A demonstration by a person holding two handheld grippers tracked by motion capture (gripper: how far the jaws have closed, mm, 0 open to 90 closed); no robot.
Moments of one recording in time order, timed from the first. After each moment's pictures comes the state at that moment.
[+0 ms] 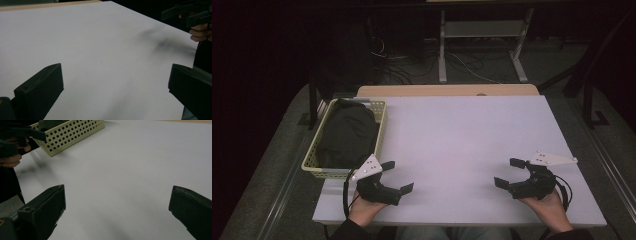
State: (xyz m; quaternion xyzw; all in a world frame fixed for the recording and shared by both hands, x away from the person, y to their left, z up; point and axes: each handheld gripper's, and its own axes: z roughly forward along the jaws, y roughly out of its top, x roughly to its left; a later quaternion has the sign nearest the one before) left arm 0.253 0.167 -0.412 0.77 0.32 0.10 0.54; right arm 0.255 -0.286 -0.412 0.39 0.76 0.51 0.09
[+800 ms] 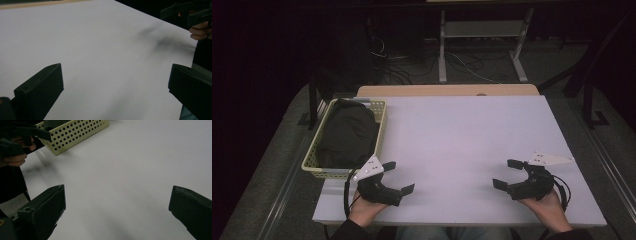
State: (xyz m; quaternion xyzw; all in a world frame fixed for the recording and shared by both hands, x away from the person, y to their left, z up) left arm 0.251 0.162 -0.411 0.78 0.32 0.10 0.53; right arm 0.255 -0.283 -0.412 0.38 0.76 0.52 0.07
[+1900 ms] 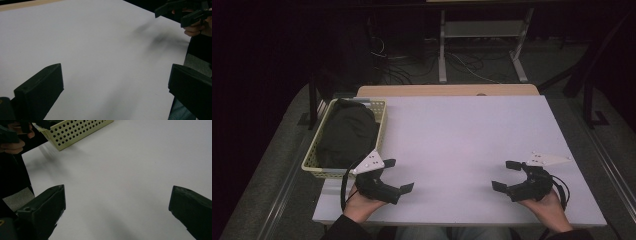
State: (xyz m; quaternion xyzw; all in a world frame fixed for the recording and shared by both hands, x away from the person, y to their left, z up) left arm 0.256 0.164 -0.384 0.80 0.30 0.09 0.51; right arm 0.255 -0.280 -0.412 0.37 0.78 0.51 0.06
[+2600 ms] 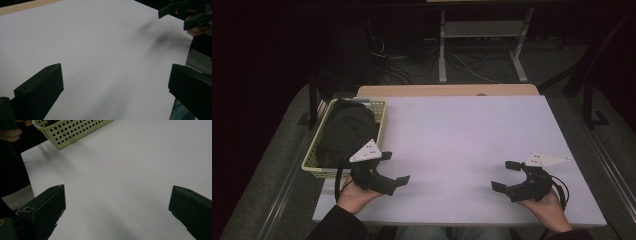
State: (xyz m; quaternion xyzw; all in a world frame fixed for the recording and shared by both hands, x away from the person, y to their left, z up) left arm 0.271 0.170 -0.361 0.82 0.30 0.08 0.48; right arm 0.255 -0.279 -0.413 0.37 0.78 0.50 0.06
